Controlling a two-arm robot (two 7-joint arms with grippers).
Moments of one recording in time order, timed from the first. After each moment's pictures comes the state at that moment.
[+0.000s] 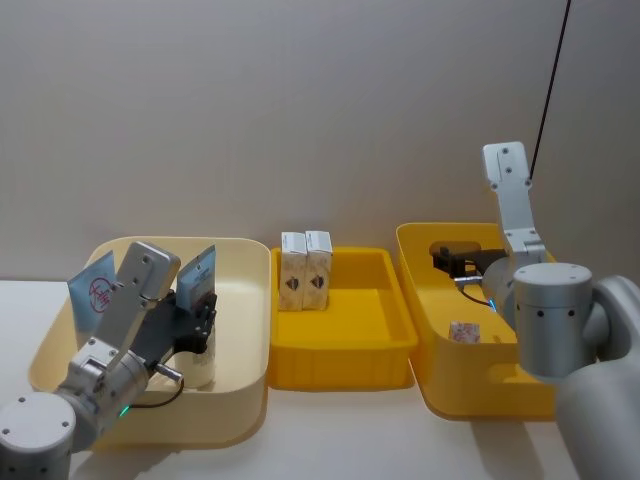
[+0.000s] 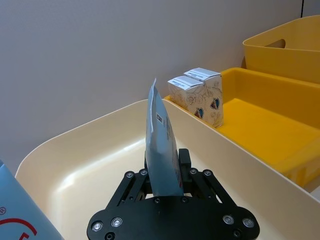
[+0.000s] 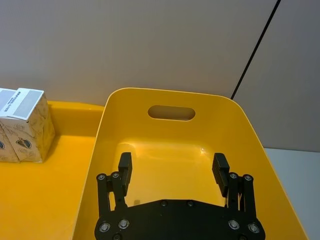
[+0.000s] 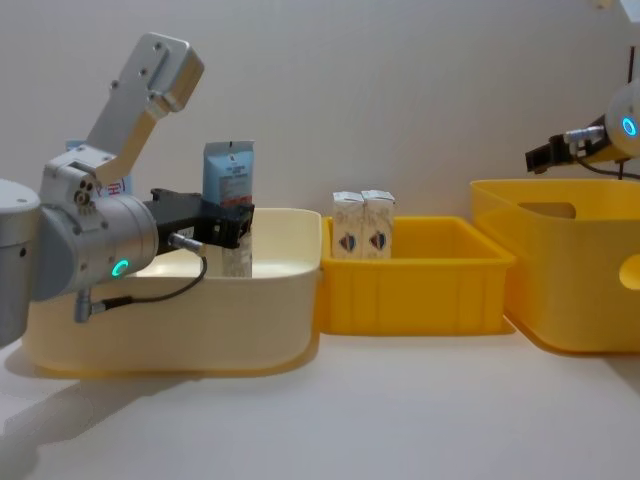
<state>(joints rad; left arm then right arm) -0.61 0.21 0.41 -1.10 -0.14 0.01 -0.19 0.75 0.05 -0.18 -1.12 0.02 0.62 -0.14</state>
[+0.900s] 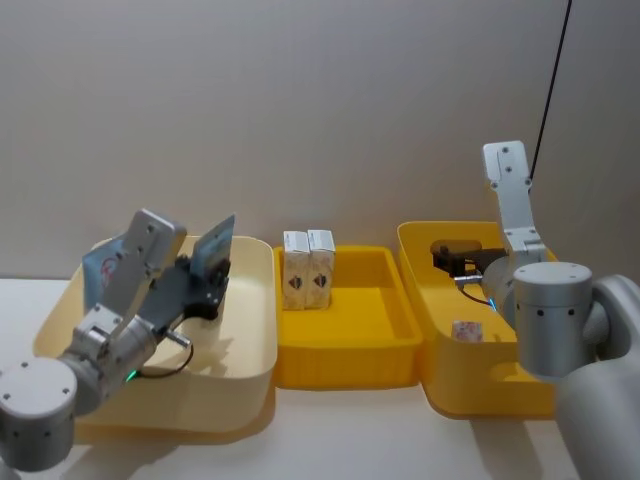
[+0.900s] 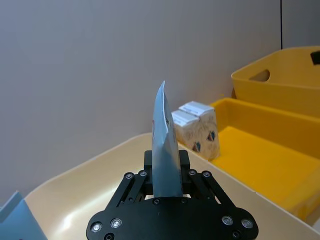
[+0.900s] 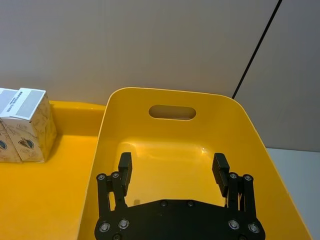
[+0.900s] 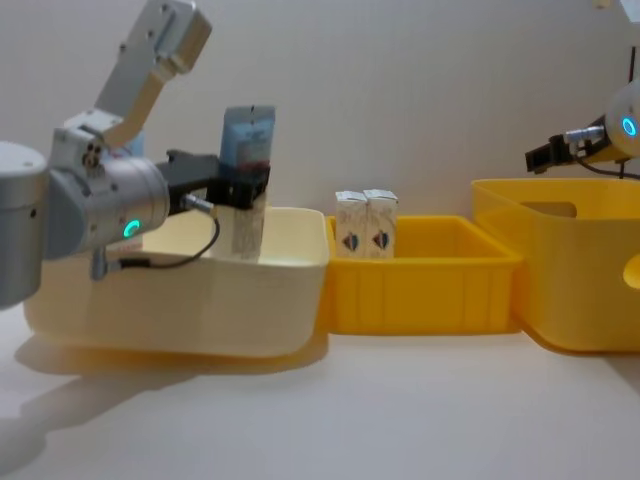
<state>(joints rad) -0.68 0.19 0.41 -1.03 -0.14 -0.07 -0.26 0.75 0.05 -0.18 -1.12 0.02 0.62 -0.14</state>
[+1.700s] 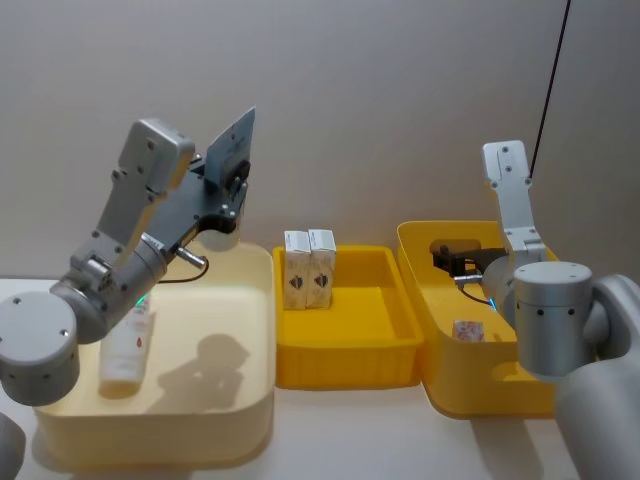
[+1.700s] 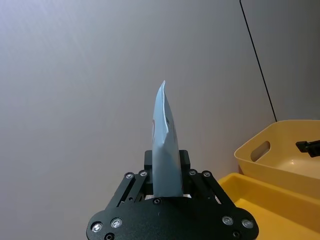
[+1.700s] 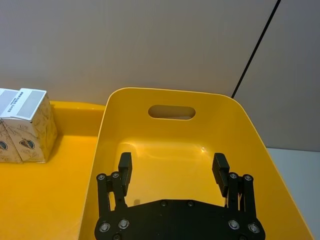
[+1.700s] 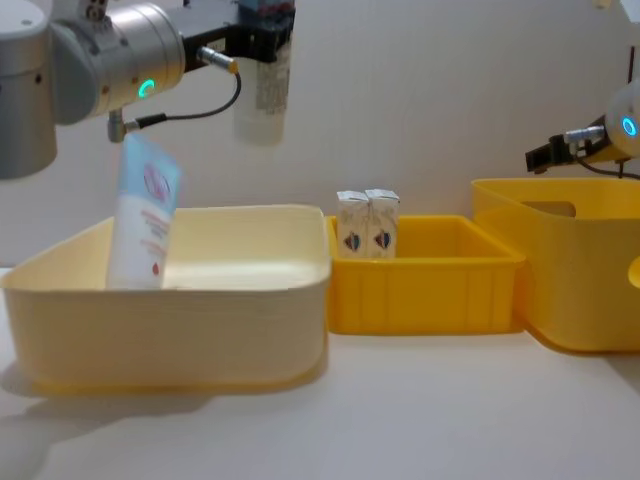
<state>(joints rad) -0.71 0.20 0.39 -1.22 -0.09 -0.12 -0.24 0.75 0.05 -0.18 -1.12 0.02 0.62 -0.14</state>
